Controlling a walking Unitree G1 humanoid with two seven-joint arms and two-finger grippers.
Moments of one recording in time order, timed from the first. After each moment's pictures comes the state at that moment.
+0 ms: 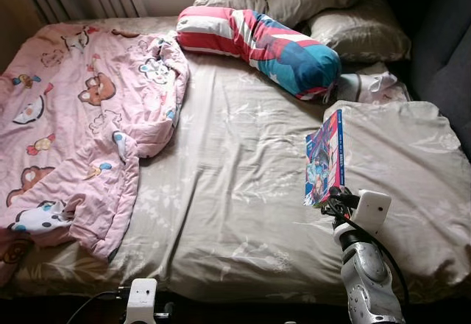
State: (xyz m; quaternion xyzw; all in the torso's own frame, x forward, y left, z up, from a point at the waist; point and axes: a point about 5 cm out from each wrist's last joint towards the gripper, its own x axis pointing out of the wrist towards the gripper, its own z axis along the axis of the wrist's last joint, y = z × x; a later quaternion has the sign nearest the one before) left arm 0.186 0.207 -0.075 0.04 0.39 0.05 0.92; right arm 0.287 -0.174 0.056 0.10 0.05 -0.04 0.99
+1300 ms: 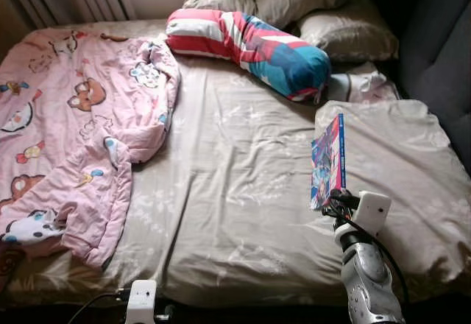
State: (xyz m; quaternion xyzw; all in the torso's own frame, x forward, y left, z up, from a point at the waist) left arm 0.188 0.205 -0.075 0.03 0.39 0.04 0.92; right arm 0.286 -0.177 0.052 0.10 0.06 -0.05 0.99
